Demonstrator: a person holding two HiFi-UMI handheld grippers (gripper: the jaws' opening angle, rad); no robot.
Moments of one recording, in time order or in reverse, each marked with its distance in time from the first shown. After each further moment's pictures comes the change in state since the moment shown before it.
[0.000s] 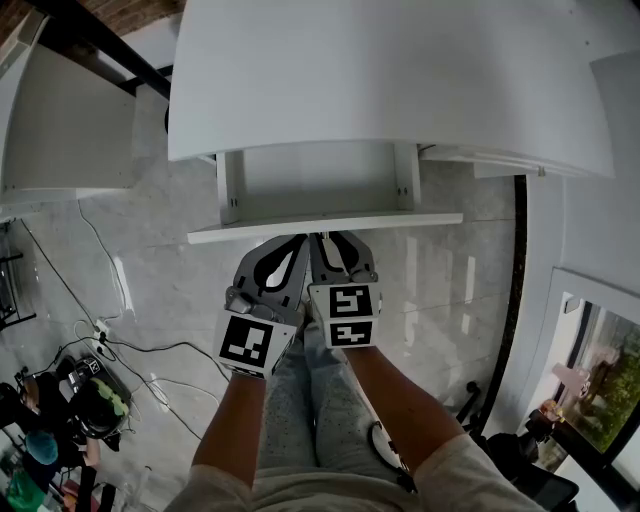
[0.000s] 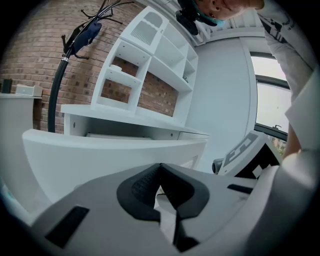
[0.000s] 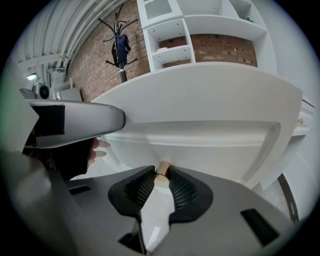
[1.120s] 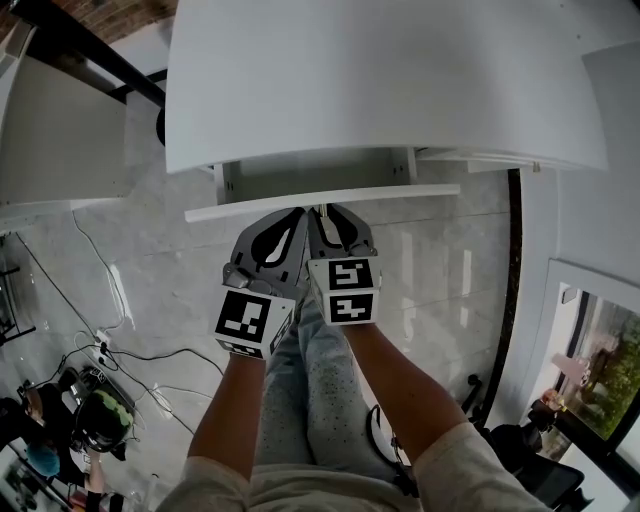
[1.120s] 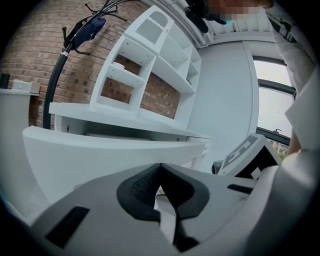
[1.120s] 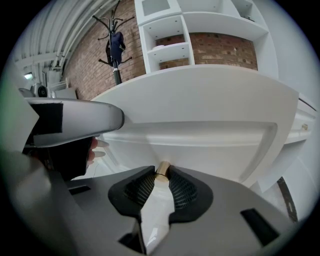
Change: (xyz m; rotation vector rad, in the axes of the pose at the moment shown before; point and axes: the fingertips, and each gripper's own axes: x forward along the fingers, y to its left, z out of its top) left arm 0.028 0.028 0.019 -0.002 0.003 -0.028; right arm 0.032 -0.012 0.032 0.011 -0.006 -0.029
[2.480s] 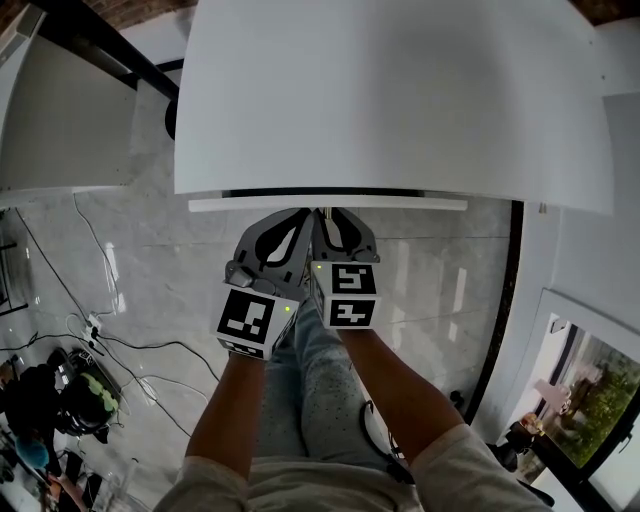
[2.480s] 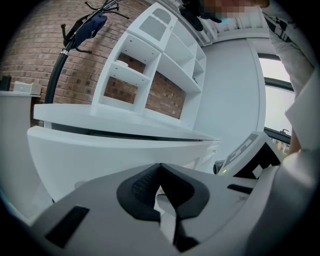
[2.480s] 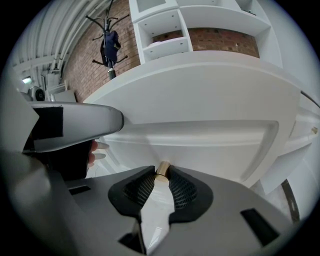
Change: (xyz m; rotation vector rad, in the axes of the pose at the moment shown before) left arm 0.034 0.025 0.019 -0.007 0.006 0.044; right arm 0.030 -0.019 0.022 0.002 0.028 0.007
